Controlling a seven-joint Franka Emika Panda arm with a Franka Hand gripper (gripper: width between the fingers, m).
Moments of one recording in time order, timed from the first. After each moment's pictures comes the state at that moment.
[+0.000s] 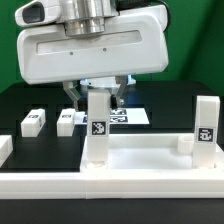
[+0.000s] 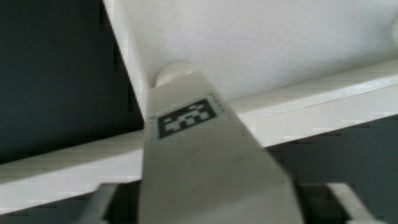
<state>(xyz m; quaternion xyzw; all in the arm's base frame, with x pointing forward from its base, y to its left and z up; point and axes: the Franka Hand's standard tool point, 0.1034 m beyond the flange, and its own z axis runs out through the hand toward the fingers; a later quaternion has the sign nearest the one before) 0.640 -0.051 0.116 -0.99 0.13 -0.04 0.06</state>
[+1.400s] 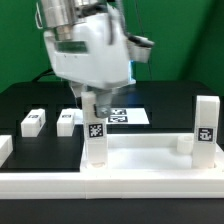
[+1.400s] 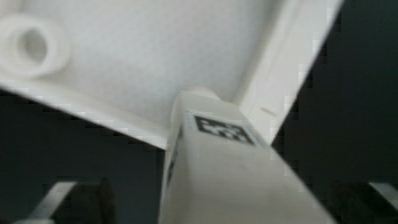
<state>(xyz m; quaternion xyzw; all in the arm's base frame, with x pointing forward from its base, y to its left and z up) 0.635 -0.050 0.113 -0.90 0.44 0.02 0.07</state>
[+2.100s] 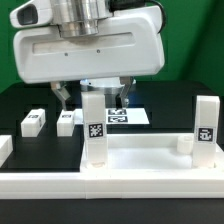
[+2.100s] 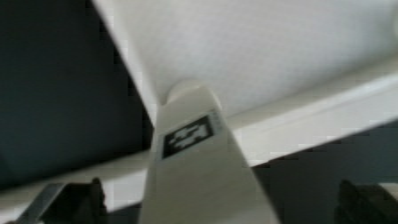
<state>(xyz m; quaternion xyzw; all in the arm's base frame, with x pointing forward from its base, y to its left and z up) 0.636 -0.057 0.115 -0.99 0.10 -0.01 0.06</state>
